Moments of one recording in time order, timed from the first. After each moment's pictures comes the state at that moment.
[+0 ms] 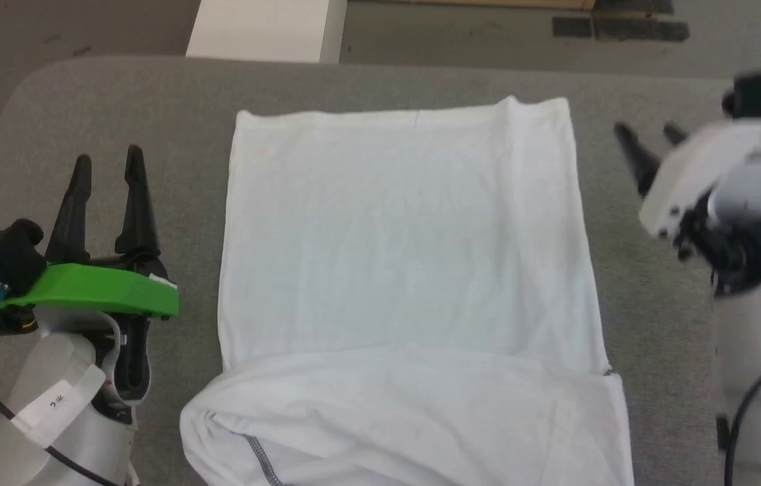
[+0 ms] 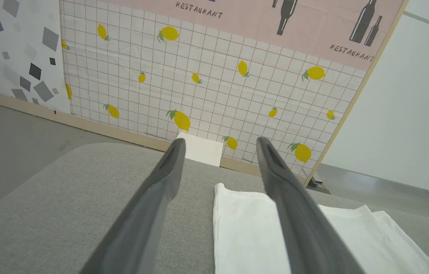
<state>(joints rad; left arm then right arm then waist) -0.35 0.32 -0.13 0.14 -0.62 0.02 -0.25 -0.59 -0.05 -0.16 0.23 0.21 0.13 0.60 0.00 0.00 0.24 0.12</state>
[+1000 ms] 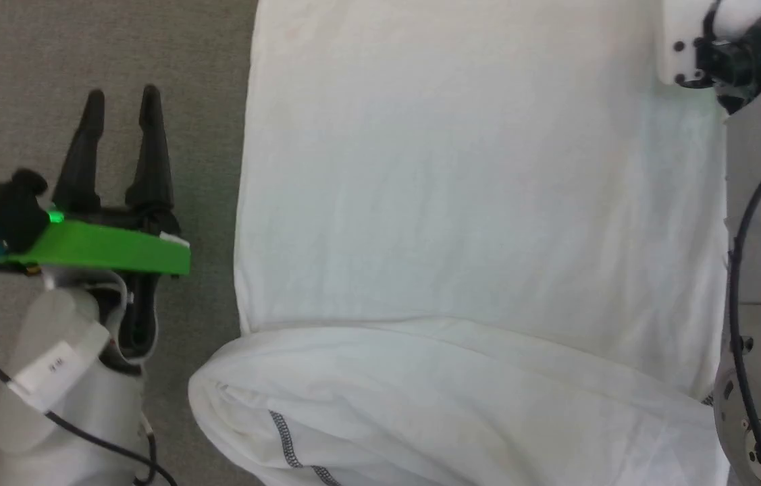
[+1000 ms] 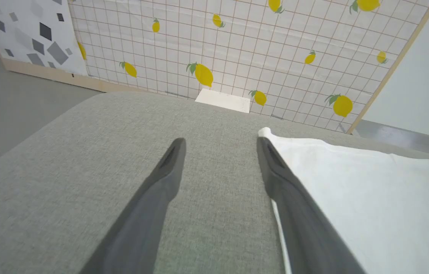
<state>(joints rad) -0.44 0.23 -0.06 0.12 -0.51 -0.11 -0.24 -1.11 -0.05 -0.15 0.56 -0.25 0.13 1.04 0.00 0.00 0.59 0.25</state>
